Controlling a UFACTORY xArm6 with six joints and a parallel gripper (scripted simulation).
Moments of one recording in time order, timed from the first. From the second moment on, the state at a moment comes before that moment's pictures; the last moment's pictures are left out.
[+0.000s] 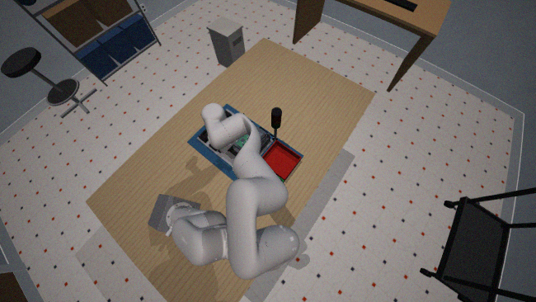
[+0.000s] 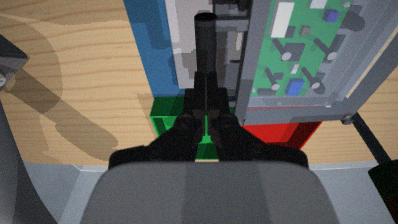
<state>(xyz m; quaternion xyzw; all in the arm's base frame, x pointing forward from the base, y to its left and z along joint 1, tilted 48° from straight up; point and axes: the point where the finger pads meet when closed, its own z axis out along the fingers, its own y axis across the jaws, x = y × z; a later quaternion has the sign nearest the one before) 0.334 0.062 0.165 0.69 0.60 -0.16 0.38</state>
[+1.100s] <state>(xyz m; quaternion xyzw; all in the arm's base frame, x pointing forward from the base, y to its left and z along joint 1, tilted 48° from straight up) 0.336 0.059 0.161 0.69 0.60 -0.16 0.38</state>
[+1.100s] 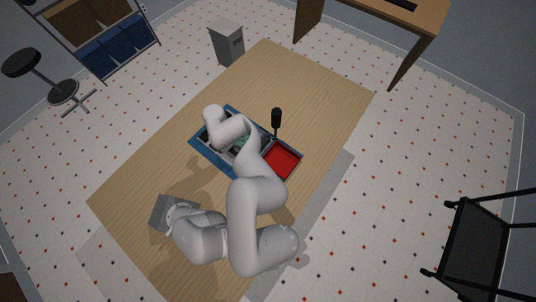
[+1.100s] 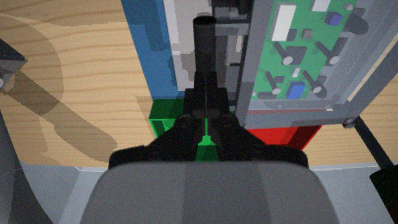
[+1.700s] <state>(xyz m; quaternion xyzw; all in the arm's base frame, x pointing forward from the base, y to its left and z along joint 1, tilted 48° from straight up) 0.337 0.056 0.159 0.69 0.60 -0.16 0.38</state>
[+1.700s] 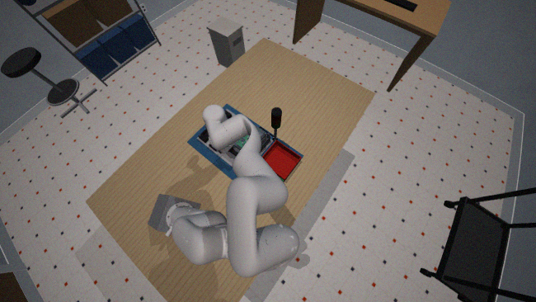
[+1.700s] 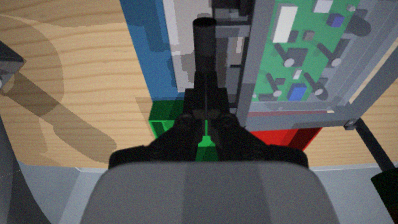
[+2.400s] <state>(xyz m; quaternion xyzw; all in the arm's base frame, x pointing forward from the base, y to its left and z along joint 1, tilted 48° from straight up) 0.338 0.054 0.156 0.69 0.60 -0.16 0.38</state>
